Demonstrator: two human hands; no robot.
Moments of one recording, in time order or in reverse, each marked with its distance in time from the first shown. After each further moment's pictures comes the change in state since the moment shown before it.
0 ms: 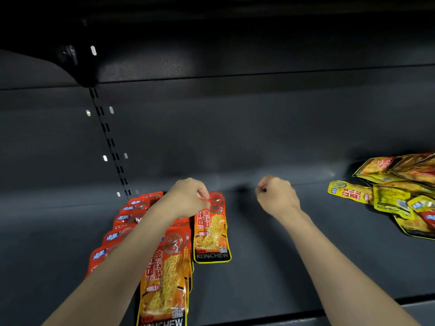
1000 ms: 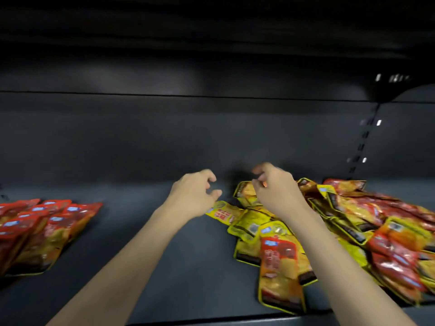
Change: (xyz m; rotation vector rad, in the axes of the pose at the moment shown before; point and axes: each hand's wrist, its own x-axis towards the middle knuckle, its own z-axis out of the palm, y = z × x) left_hand 0.031 0.290 0.128 -0.066 0.267 0.092; right_hand 0.062 0.206 -0.215 0.003 0.136 -0.338
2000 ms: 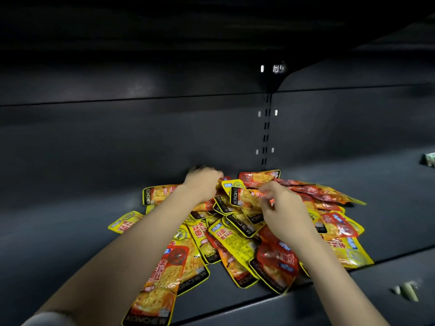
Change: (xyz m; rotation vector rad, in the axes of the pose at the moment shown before) left_hand 0.092 0.172 0.152 0.632 -0.137 0.395; right_hand -0.048 0.188 -0.097 -0.024 0.093 0.112
